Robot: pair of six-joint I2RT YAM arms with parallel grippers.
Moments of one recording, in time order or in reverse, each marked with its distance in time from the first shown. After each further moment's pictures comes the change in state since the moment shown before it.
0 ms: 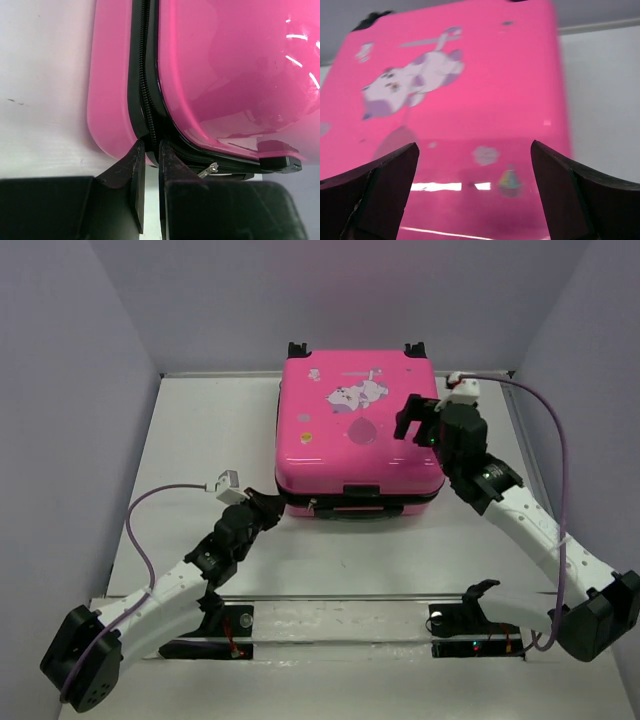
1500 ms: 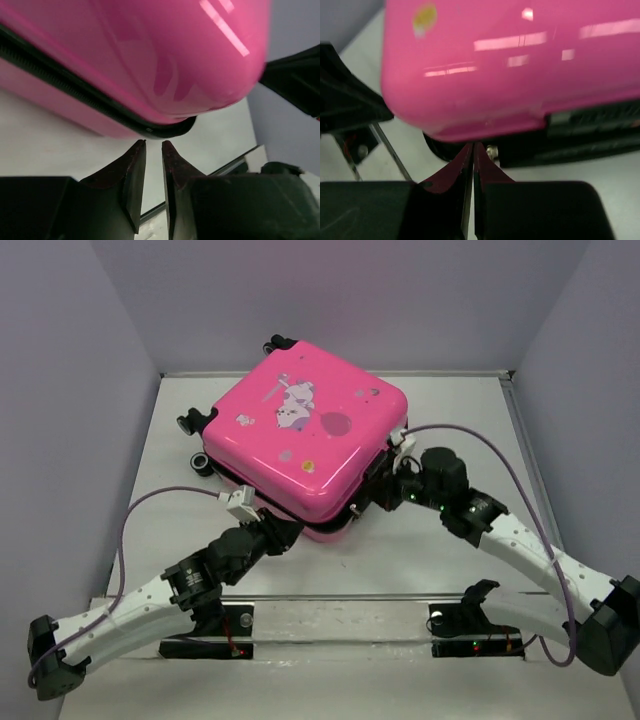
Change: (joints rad) left arm -0.369 -0.317 0.133 -0.413 -0.105 0.042; right arm -0.021 -0.108 -0.225 0.043 -0.658 -0.095
